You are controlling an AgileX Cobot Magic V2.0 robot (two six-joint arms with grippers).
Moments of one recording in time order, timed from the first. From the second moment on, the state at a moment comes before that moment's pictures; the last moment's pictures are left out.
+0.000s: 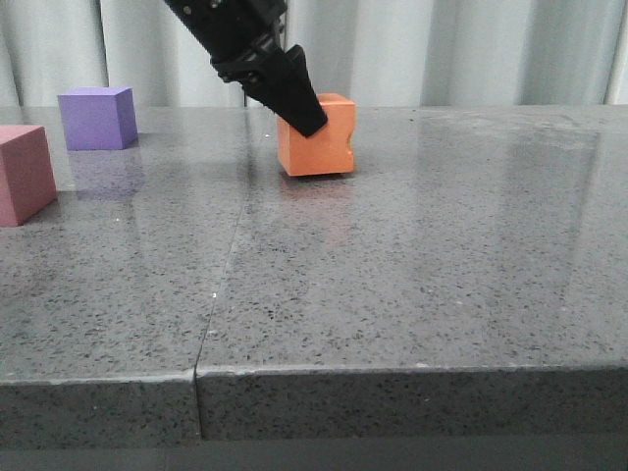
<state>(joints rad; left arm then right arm) -0.41 2.07 -1.89 -0.51 0.94 1.00 0.48 0.48 -0.42 -0.03 0.48 0.33</state>
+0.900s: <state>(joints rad) -0.27 1.86 -1.91 0.06 1.11 0.02 0.48 0.48 -0.42 -0.03 0.48 0.33</state>
